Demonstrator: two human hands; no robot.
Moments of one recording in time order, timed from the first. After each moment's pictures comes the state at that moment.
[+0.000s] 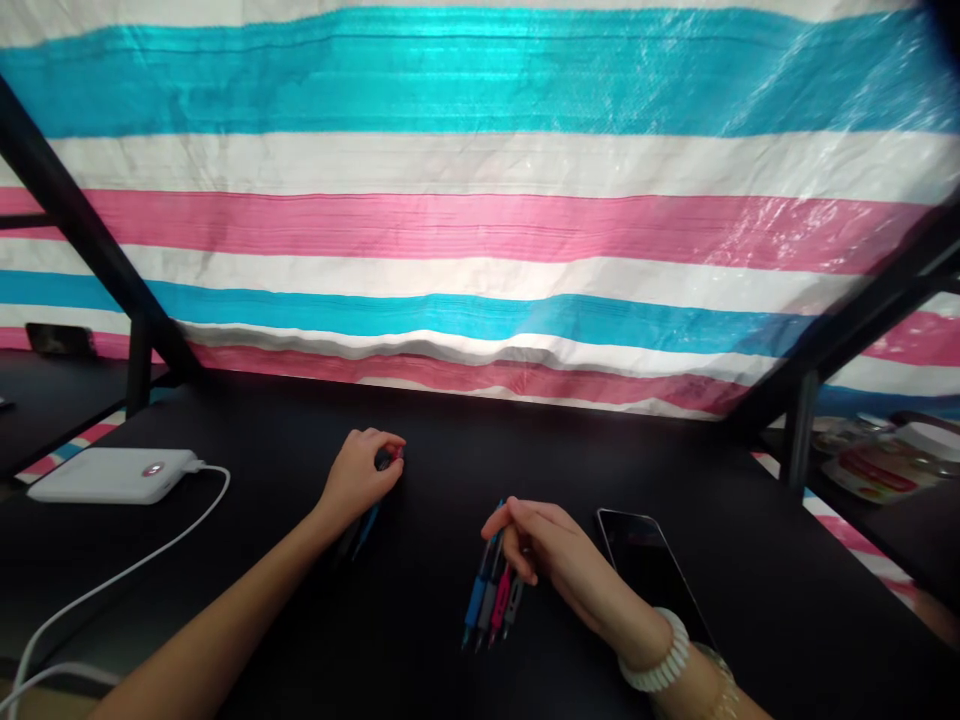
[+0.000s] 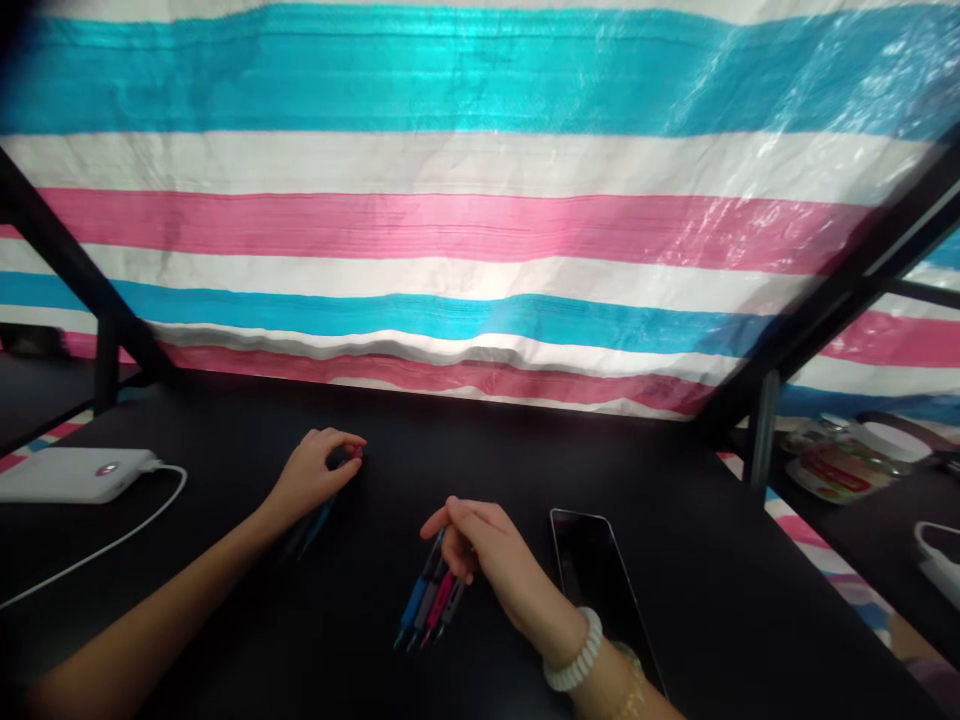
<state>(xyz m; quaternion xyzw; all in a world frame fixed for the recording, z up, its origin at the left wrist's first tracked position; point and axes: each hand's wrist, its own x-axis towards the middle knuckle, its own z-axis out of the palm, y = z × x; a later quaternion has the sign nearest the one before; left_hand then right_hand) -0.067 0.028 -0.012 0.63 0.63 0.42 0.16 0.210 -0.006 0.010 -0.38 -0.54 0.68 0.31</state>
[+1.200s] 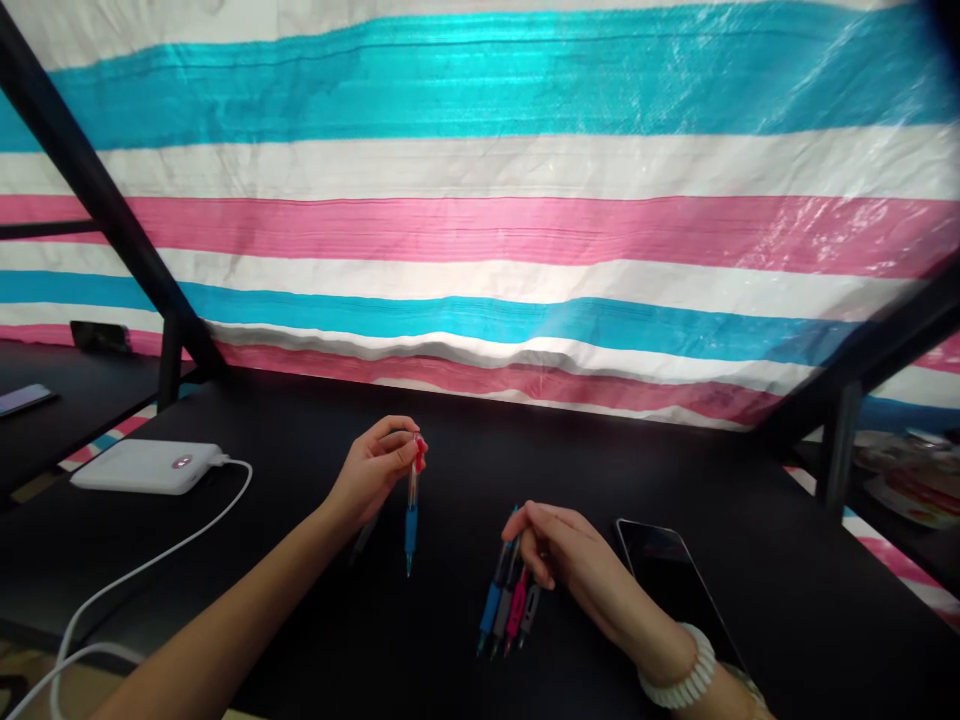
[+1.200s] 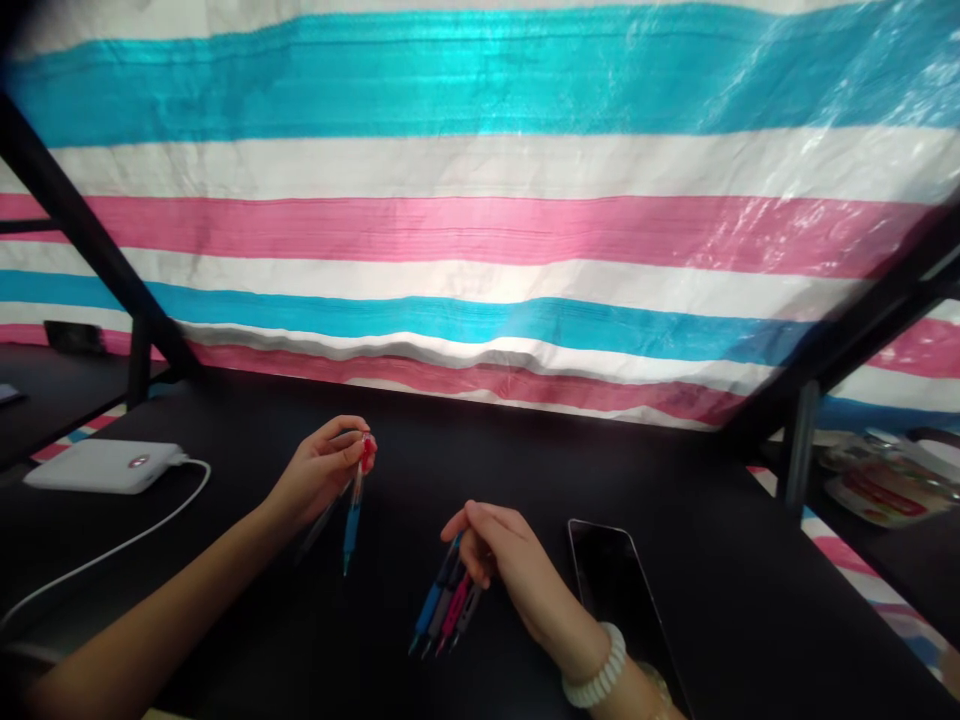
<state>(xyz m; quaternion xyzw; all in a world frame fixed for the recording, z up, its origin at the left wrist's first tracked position) -0.051 0.010 0.012 0.39 0.40 0.61 0.56 0.210 -0.006 0.011 -0.39 -0.53 0.69 0.31</state>
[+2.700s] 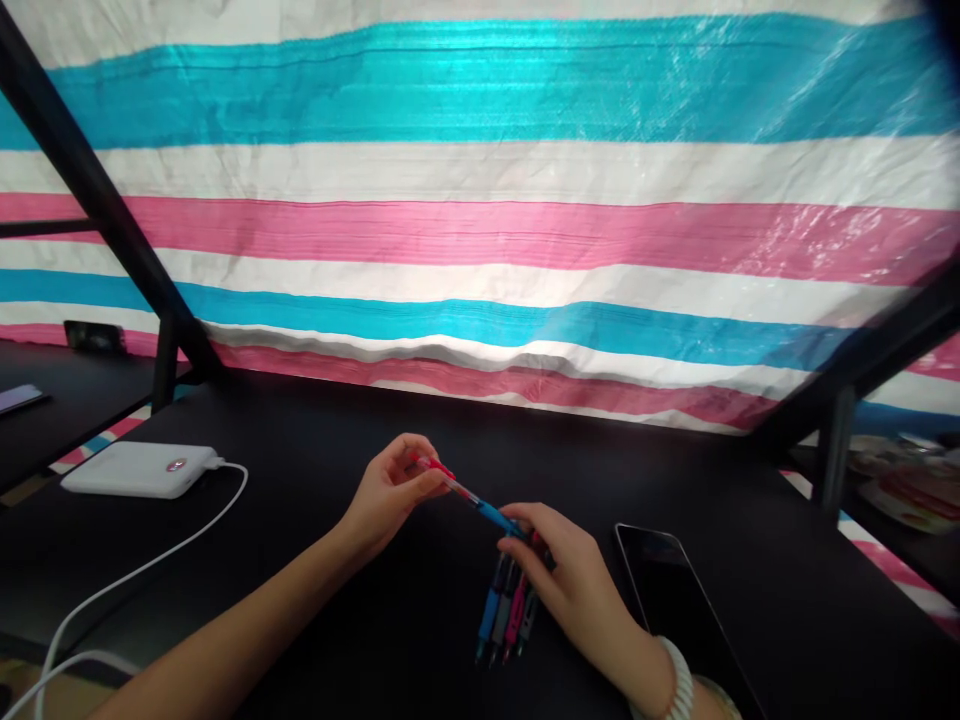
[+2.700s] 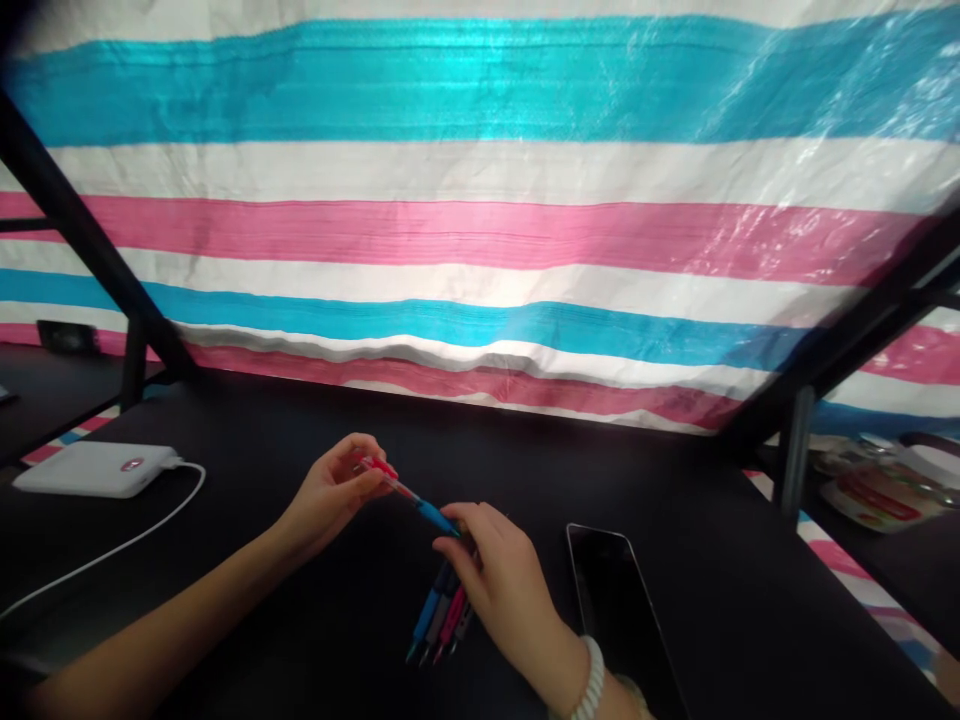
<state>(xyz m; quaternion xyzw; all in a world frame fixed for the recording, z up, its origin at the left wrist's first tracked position) -0.022 -0.004 0.010 0.39 0.37 0.62 0.57 0.210 -0.014 0.004 -0.40 -0.80 0.30 0.34</state>
